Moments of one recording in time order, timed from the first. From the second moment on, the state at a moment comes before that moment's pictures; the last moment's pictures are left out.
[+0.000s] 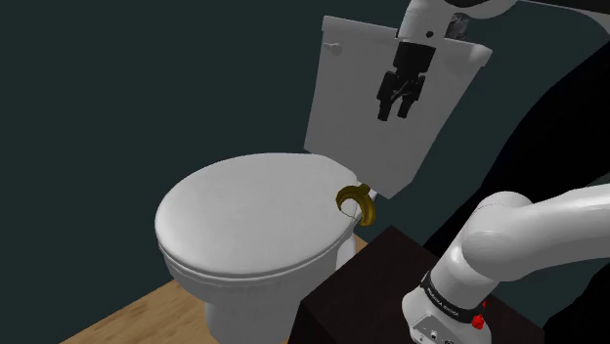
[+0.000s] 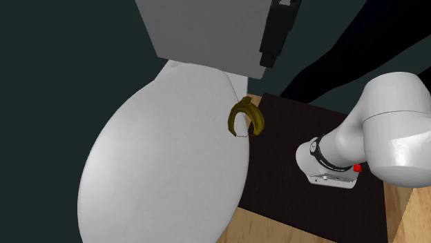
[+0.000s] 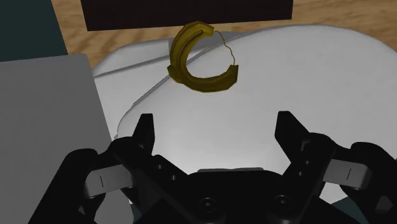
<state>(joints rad) 0.02 -0.74 -0.02 -2.26 0.00 1.48 0.05</state>
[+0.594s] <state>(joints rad) 0.10 -0.72 -0.18 -2.46 -0.03 1.66 -0.30</state>
